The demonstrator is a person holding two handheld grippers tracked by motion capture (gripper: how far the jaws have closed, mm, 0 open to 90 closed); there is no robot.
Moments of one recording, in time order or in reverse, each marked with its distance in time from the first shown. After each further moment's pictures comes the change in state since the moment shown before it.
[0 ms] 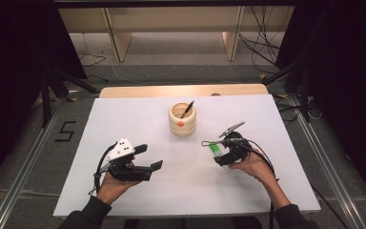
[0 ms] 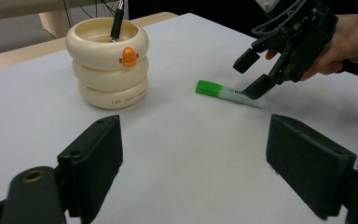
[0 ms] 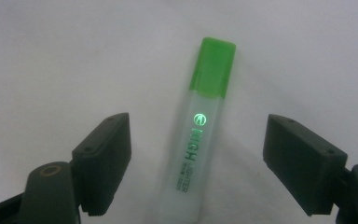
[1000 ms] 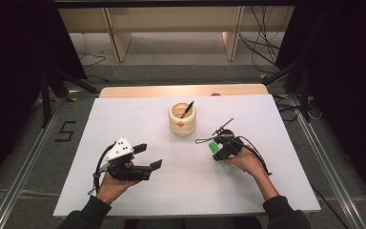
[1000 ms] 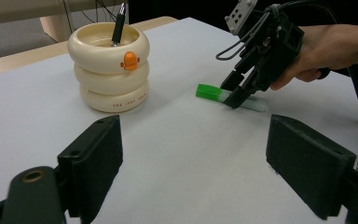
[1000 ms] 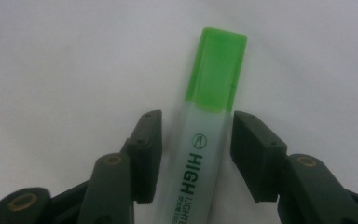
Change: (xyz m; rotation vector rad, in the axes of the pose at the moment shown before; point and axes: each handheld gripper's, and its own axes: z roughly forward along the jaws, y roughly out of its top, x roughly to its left) left arm 0.001 0.000 -0.001 -0.017 -0.002 -0.004; right arm -0.003 0.018 0.027 0.132 0.002 0.023
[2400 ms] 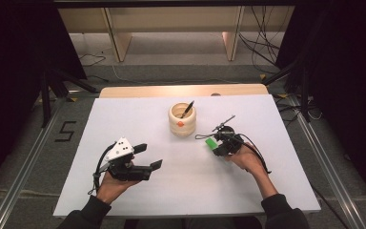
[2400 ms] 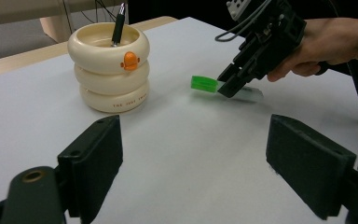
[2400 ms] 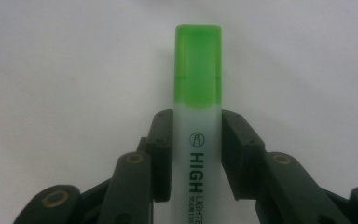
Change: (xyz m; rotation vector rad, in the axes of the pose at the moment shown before) left arm 0.000 0.000 0.000 -0.002 0.003 0.007; right arm -0.001 0.005 -0.010 -0.084 -0.007 0.022
